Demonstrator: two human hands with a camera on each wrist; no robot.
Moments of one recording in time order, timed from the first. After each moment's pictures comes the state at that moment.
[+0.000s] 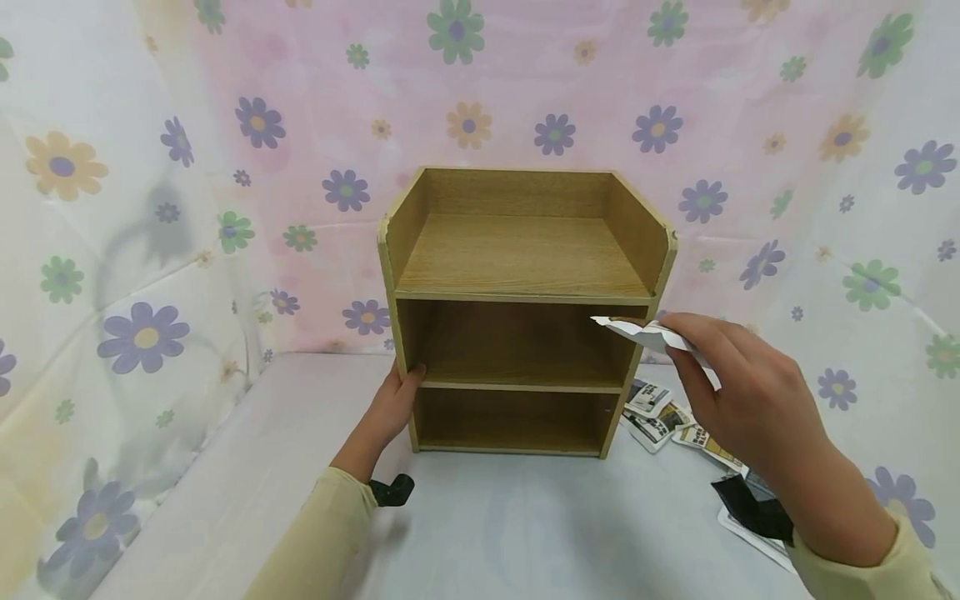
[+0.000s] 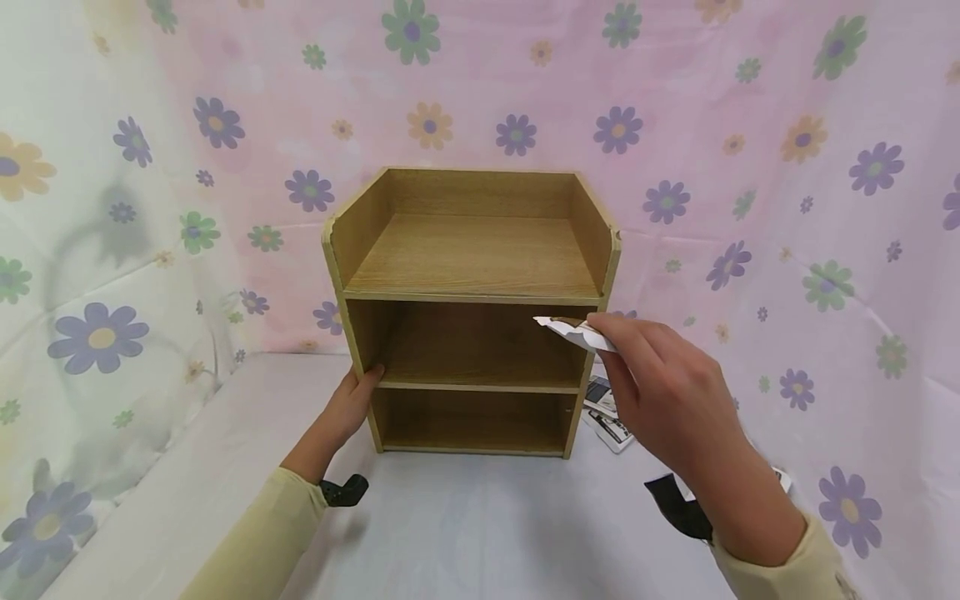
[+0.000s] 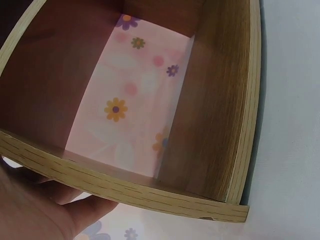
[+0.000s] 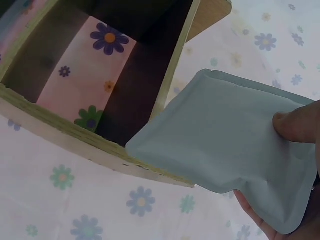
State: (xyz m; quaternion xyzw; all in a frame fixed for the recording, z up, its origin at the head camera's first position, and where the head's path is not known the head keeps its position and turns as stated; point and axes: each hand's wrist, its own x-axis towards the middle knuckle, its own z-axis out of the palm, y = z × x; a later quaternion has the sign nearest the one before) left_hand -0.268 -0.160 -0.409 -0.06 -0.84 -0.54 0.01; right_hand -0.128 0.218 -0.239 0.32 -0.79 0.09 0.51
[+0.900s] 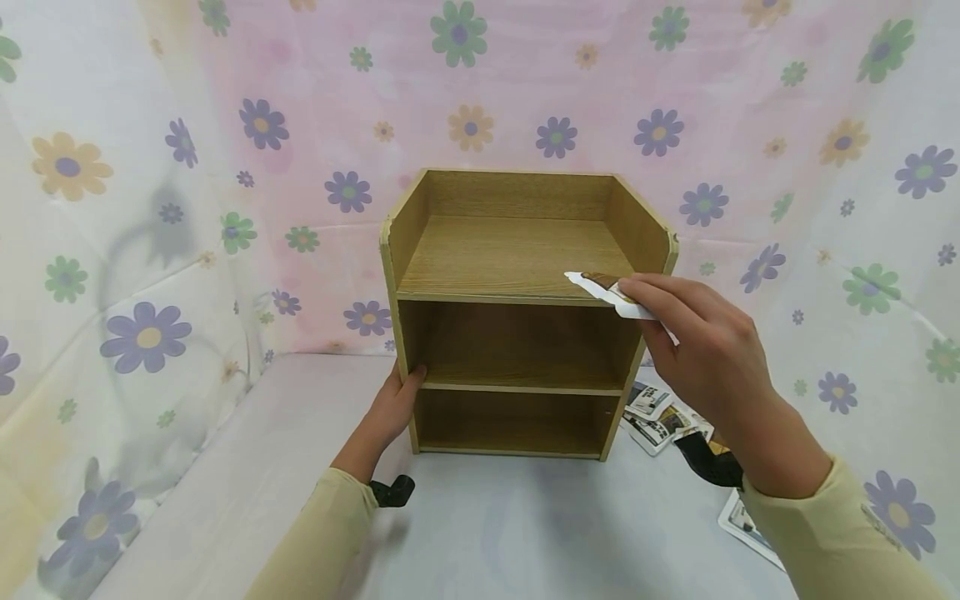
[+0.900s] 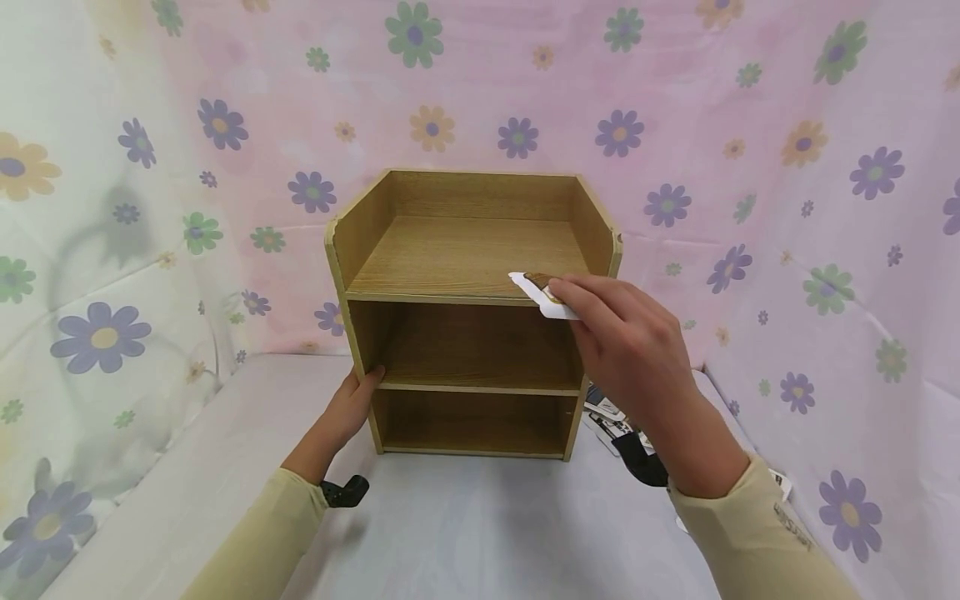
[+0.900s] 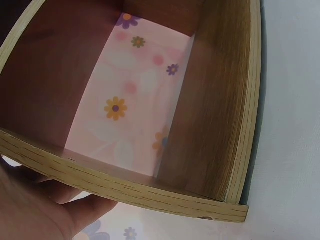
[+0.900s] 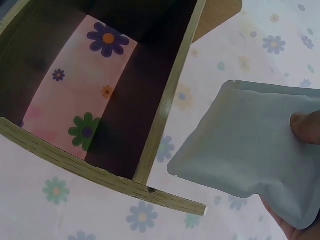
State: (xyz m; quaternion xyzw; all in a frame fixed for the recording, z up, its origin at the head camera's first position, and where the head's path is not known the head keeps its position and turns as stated) left_hand -0.267 -0.159 -0.406 -0.06 -0.84 -0.54 0.01; right_hand -0.158 0.191 -0.220 0.33 -0.78 0.14 0.51
